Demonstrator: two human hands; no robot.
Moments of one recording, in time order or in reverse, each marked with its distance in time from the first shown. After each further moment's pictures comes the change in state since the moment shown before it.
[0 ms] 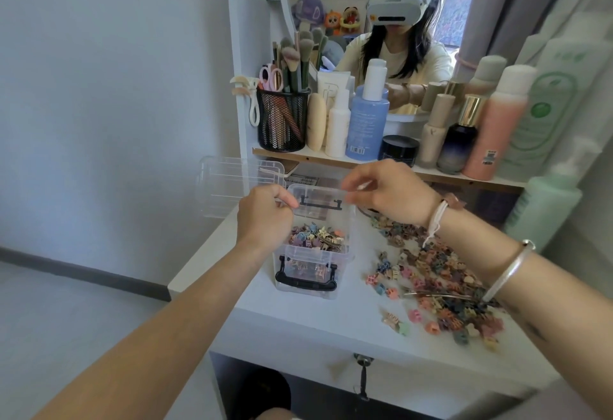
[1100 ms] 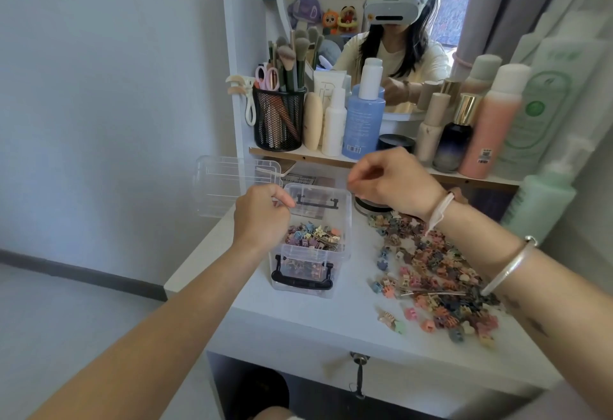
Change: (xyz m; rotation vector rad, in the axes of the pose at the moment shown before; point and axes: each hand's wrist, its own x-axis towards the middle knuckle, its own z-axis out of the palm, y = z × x) left_hand -0.001 0.001 0.001 0.018 0.002 0.011; right_hand -0.001 0.004 -0.008 0.157 0.096 0.024
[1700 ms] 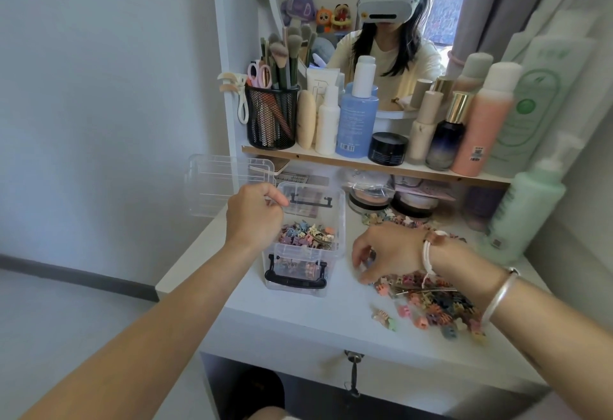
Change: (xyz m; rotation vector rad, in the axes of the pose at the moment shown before) left_hand 0.002 -0.002 0.001 -0.009 0.008 0.007; right_hand -0.031 0.037 0.030 -0.505 -0.626 0.108
